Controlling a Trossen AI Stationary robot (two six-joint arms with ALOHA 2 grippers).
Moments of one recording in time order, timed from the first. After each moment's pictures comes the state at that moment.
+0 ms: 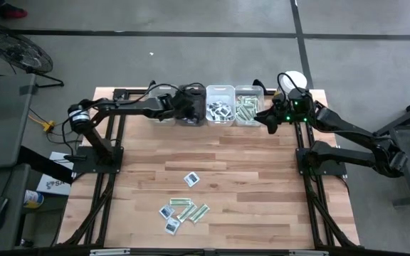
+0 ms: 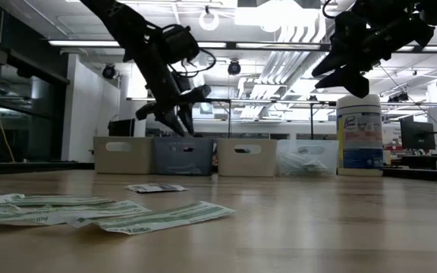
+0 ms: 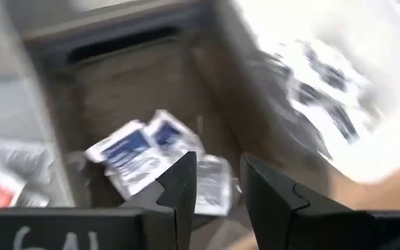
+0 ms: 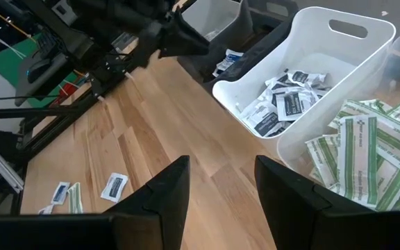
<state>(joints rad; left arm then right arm) 0.42 1.66 1.09 -0.30 -0.30 -0.67 -0.68 0.83 0.61 -0.27 -0.41 0.36</state>
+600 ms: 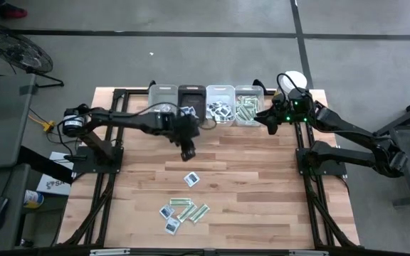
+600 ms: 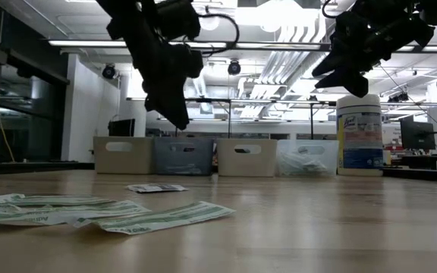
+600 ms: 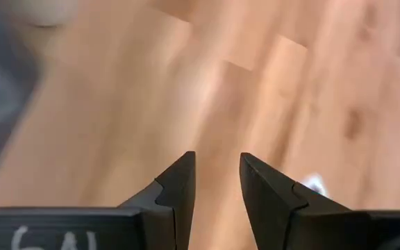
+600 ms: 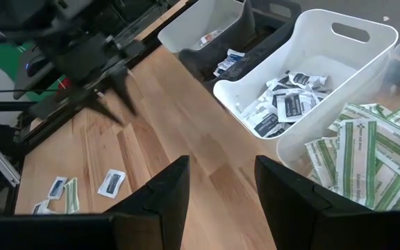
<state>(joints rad) 0.17 1.58 1.09 -0.51 0.10 -0.24 -0.68 0.83 0.61 -0.28 -0.42 0.33</state>
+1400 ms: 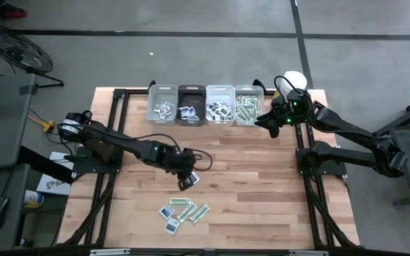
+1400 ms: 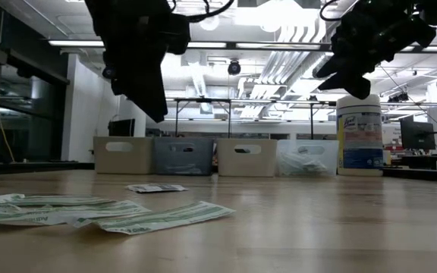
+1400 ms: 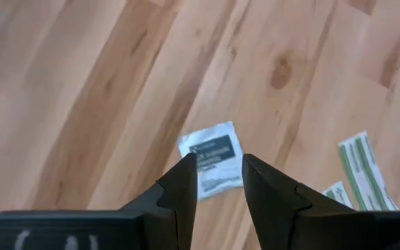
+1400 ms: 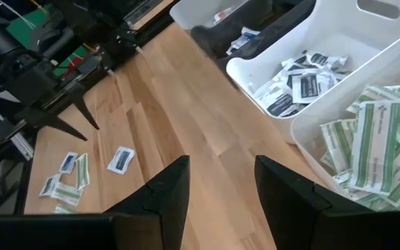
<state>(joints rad) -0.22 1.58 1.09 -0.55 -0.14 -0.63 -0.68 0.83 0.61 -0.33 -0.48 0.29</state>
